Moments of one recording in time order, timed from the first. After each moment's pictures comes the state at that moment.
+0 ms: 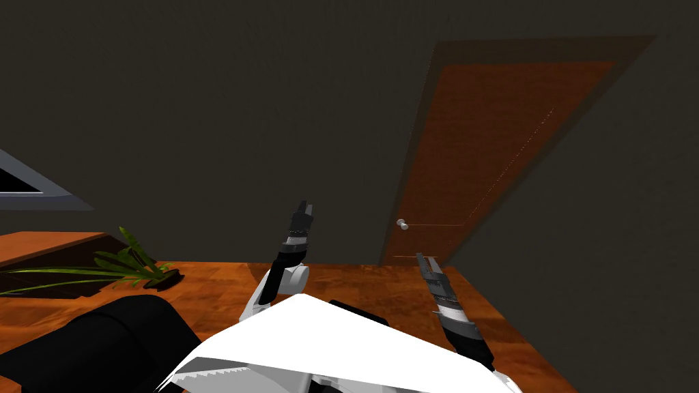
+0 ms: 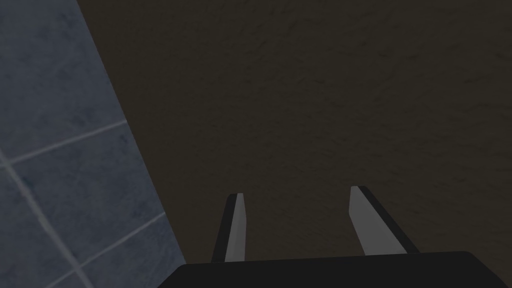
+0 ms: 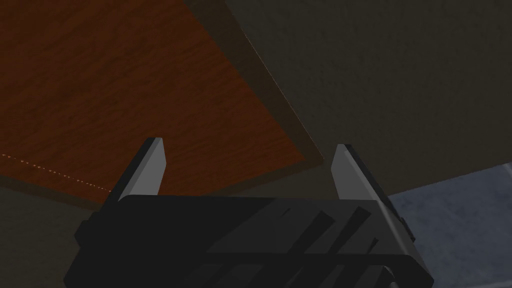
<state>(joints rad) 0.42 -0.14 -0.11 -1.60 0.27 -0.83 0.51</state>
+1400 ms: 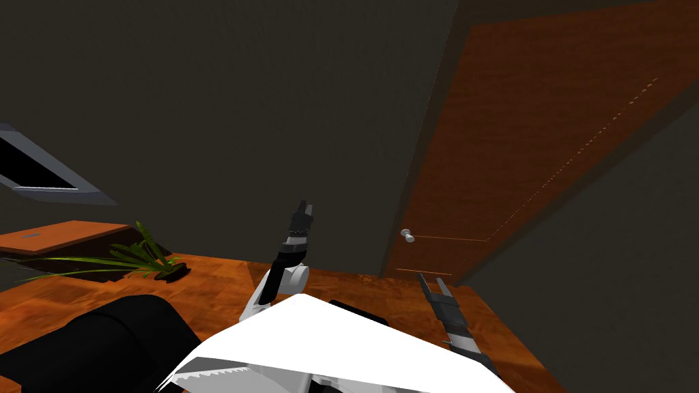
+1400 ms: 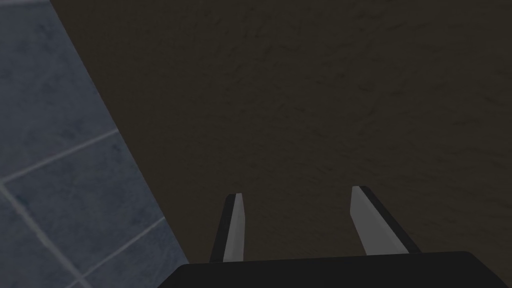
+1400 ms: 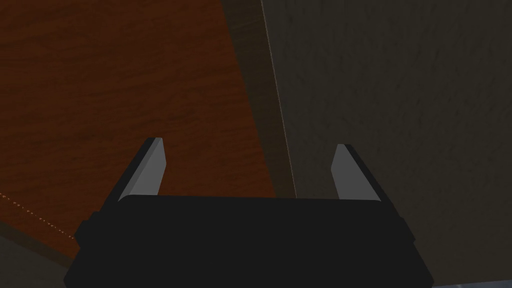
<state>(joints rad) 0.41 -0.17 -0.18 -1.29 0.34 -0.94 0.78</state>
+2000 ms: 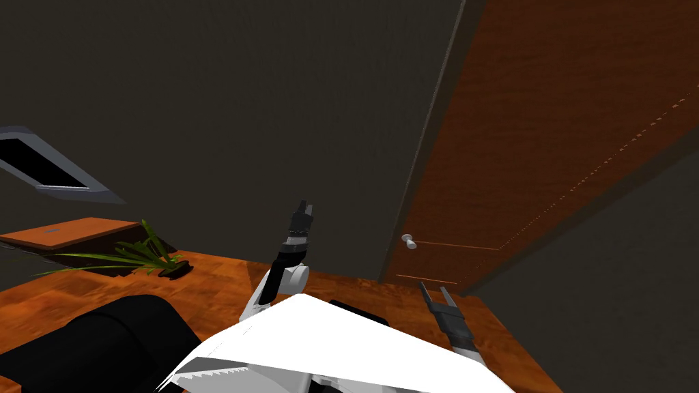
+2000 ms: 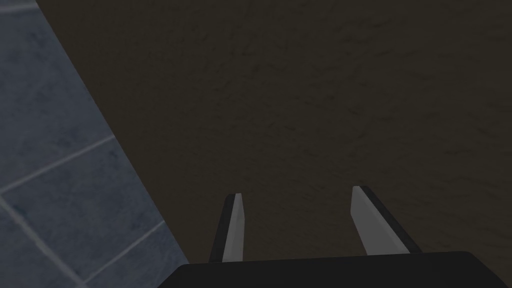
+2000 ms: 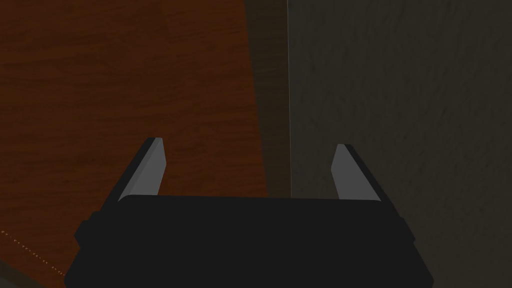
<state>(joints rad) 0.40 -0.17 -0.20 -1.18 0.36 -0.97 0.88</state>
